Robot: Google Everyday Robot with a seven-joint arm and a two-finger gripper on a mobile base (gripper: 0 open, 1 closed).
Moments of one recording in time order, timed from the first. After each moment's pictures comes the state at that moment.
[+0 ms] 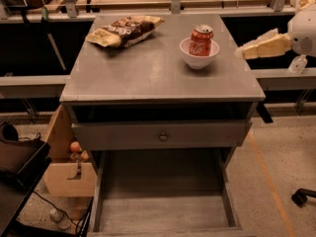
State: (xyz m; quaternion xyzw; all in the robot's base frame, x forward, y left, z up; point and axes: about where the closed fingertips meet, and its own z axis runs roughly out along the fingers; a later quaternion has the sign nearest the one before) arm 0.621 -0.243 1.017 -0.38 0.69 0.03 0.61
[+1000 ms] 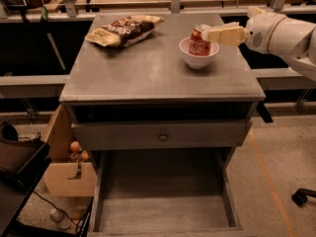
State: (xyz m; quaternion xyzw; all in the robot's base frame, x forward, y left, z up) arm 0.709 -0.196 0.991 -0.26 0.68 0.19 0.65
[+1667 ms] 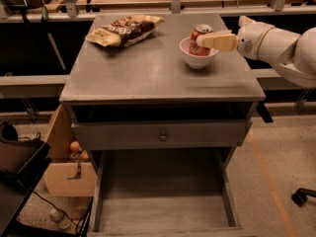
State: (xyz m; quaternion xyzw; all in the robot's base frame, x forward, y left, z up) arm 0.733 -0.183 0.960 -0.26 0.68 0.23 0.65
